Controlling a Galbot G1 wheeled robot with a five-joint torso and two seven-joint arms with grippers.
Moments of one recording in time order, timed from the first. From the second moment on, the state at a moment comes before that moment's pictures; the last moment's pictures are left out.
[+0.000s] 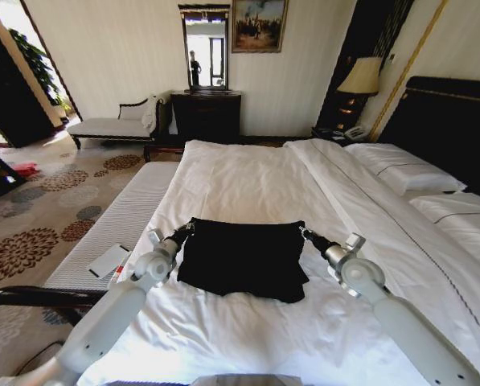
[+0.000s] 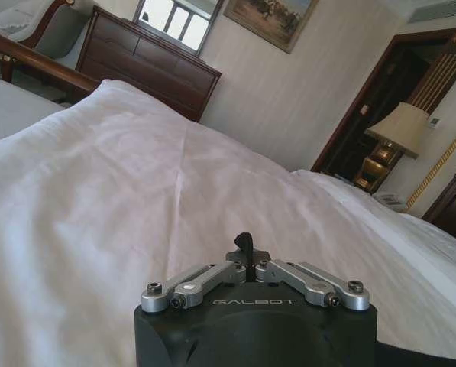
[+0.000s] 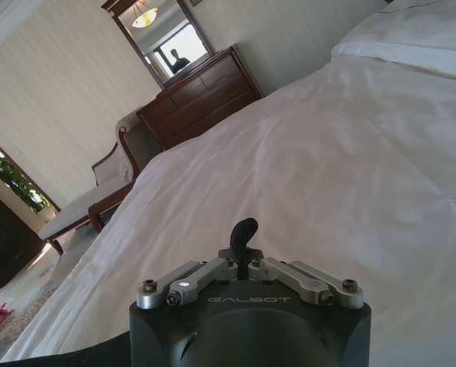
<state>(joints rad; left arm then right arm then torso) 0.77 -1.01 -0.02 -1.62 -1.13 0.14 -0.23 -1.02 0.80 0.31 1.76 1.37 -0.22 0.20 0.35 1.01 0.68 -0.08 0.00</state>
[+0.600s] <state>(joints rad) 0.64 -1.12 0.01 -1.38 -1.11 0.12 -0.17 -0.70 0.84 0.05 1.44 1.34 -0.19 0.10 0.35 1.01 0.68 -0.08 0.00</state>
